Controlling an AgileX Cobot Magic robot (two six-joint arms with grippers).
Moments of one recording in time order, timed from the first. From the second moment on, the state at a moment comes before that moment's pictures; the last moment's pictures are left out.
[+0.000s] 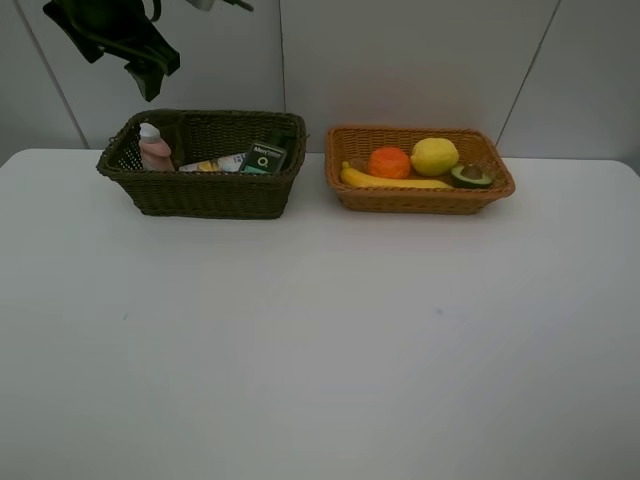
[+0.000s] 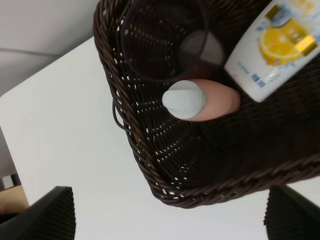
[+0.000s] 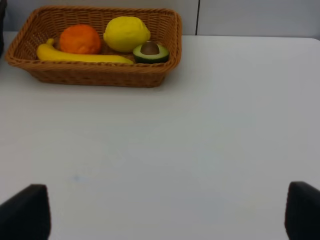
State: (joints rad) left arm -0.33 2.00 -1.89 0.31 1.21 0.07; right arm 0.03 0.00 -0.52 -0.03 1.05 -0.06
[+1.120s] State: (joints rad) left arm -0.34 1.17 -1.12 0.19 1.22 0.03; right arm 0.03 0.00 -0.52 -0.03 1.05 -0.06
